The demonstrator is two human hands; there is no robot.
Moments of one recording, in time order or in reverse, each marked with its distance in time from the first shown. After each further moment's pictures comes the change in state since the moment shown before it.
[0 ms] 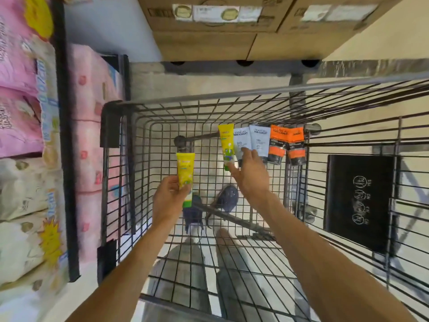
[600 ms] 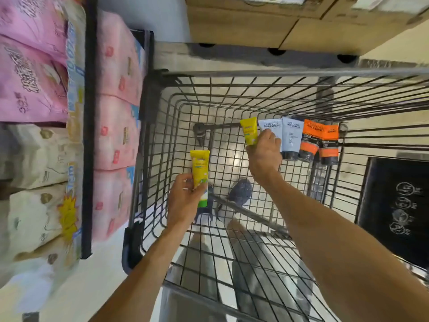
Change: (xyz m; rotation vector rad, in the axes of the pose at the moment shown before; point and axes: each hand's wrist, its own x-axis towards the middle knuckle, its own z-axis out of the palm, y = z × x) left_hand -0.006 -0.045 -0.017 -0.148 0.010 -0.058; right_hand 0.052 -0.035 0.056 -0.120 0.103 0.146
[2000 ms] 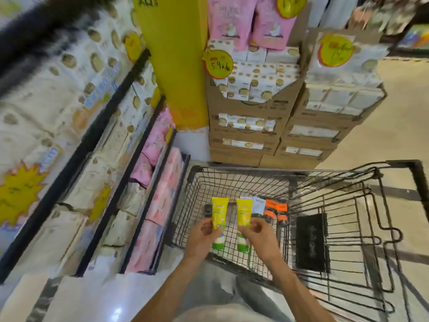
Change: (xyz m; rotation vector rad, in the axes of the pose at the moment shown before) left_hand -0.309 0.120 -0.048 -0.207 -0.080 0.336; right_hand -0.311 0.092 -0.241 0.885 -0.142 -0.270
